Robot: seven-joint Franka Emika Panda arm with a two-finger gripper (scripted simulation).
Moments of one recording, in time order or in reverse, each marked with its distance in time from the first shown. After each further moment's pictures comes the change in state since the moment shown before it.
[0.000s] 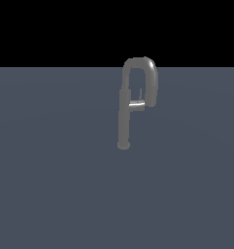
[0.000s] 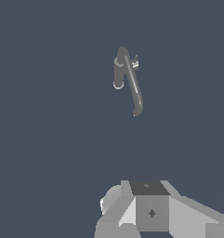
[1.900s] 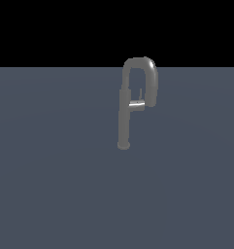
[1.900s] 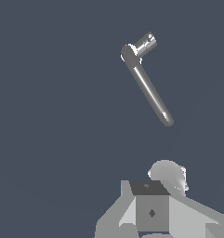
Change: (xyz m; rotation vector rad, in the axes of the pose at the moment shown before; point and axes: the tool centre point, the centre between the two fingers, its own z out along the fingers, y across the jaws) arm 0.132 0.008 0.042 0.272 -0.393 0.308
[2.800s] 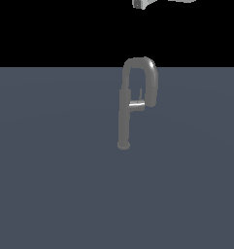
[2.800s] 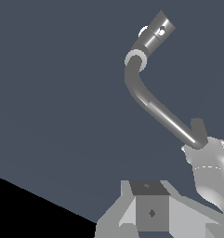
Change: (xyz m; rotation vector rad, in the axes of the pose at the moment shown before) arm 0.104 0.004 0.027 0.218 -0.309 0.237
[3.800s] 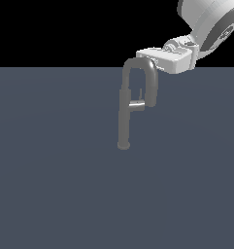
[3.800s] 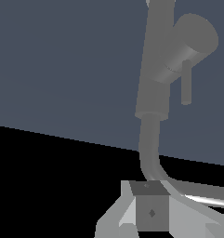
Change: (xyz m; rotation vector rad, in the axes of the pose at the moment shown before) arm 0.136 0.010 0.043 0.300 -0.422 0.322
